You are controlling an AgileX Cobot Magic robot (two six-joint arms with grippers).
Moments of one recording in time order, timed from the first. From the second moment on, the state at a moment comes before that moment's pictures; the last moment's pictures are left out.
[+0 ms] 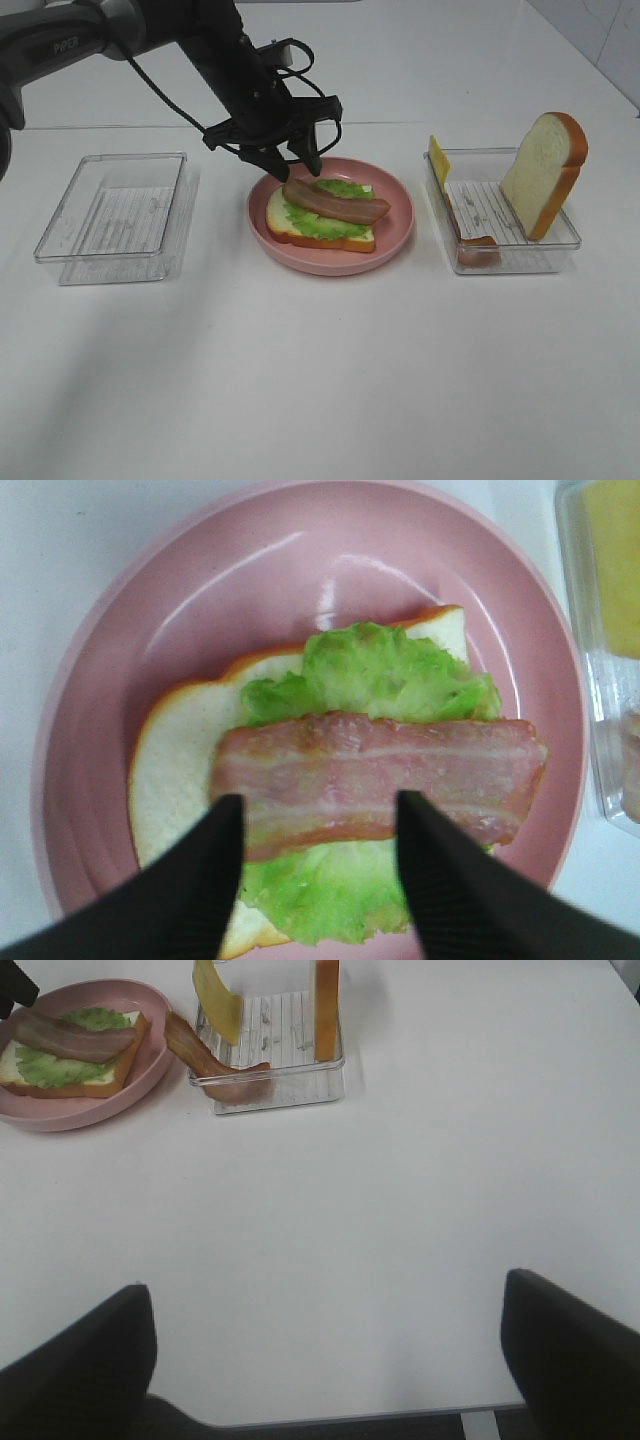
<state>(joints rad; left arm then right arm) -0.42 2.54 -2.33 -0.39 1.10 -0.16 -0.01 0.00 -0.45 0.01 1.11 0.06</state>
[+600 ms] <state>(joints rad) -0.42 2.45 -2.47 -0.20 1.21 -0.19 -0.01 0.00 -0.45 0.01 1.11 0.06</state>
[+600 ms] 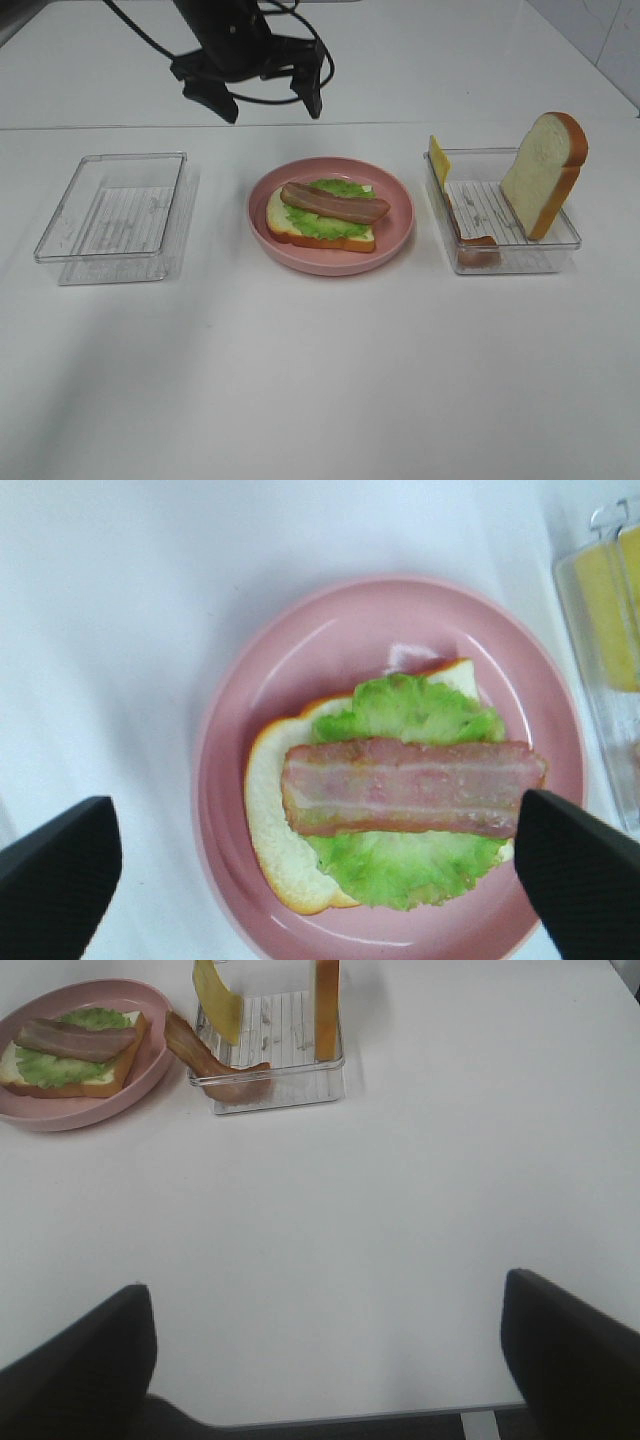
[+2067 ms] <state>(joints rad) 0.05 0.91 -0.80 0.07 1.16 -0.14 -0.01 0.00 -0.45 0.01 1.11 0.06</state>
